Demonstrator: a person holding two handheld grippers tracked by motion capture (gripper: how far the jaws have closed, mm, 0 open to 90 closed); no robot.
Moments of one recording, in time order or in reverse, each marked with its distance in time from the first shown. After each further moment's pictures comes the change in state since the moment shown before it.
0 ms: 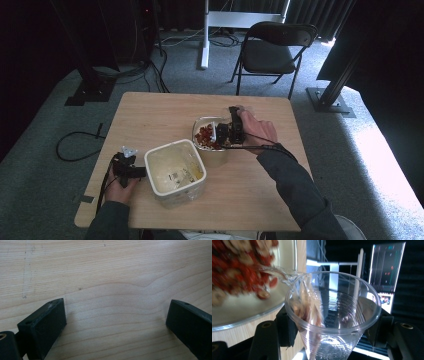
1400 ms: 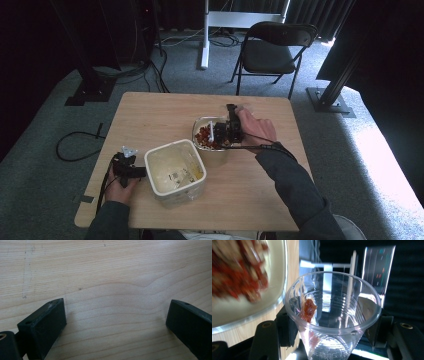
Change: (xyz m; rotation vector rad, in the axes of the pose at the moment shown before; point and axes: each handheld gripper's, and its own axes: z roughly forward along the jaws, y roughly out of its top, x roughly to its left) left arm 0.000 0.000 0.000 0.000 0.000 0.000; right arm -0.006 0.008 -0.010 -0.022 -0.051 -0.018
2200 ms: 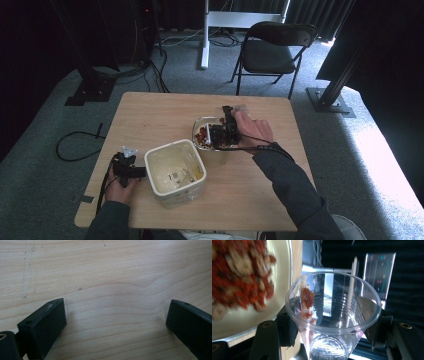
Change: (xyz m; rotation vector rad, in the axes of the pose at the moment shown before) left arm 0.000 0.000 0.000 0.001 0.000 0.000; right arm 0.004 0.006 0.003 -0.003 0.013 -0.022
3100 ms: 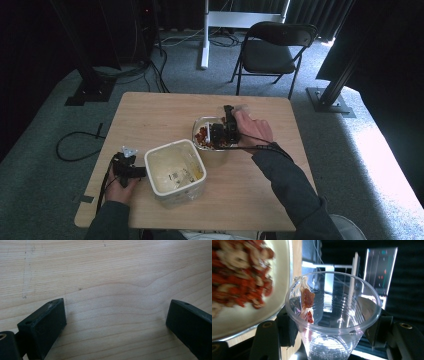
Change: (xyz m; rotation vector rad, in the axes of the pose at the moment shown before) left arm 0.000 0.000 0.000 0.001 0.000 0.000; right arm 0.000 0.000 0.005 0.024 0.001 0.021
